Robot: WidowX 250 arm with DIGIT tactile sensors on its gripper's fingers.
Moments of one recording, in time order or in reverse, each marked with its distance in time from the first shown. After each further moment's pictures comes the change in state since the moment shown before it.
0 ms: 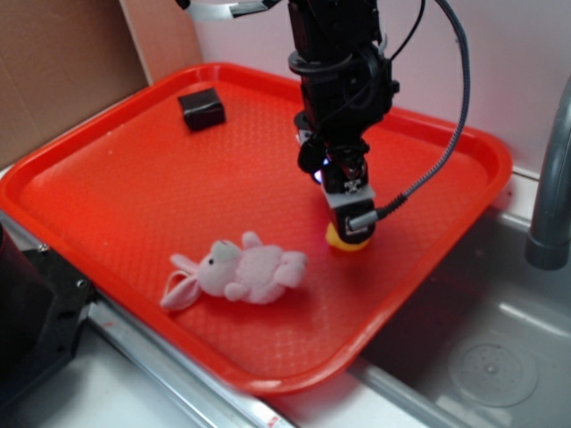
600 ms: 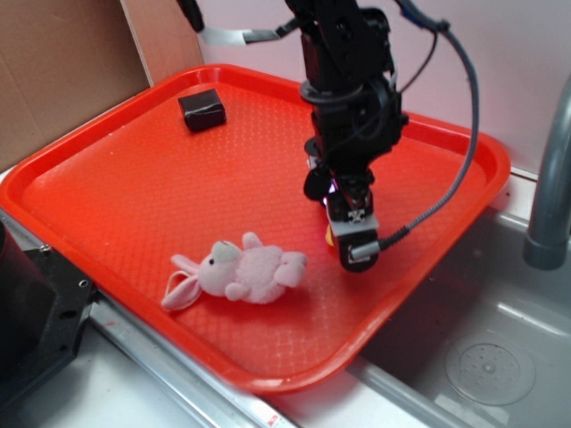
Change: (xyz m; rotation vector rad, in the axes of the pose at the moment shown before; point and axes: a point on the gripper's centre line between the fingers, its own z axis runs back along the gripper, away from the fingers) arm -0.002 -0.007 -0.016 -0.006 0.032 -0.023
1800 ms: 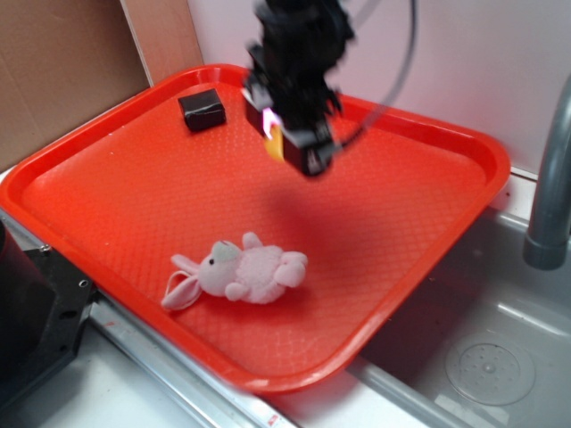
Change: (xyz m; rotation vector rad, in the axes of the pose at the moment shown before) arm -0.033 0.056 0.080 0.150 0.008 0.434
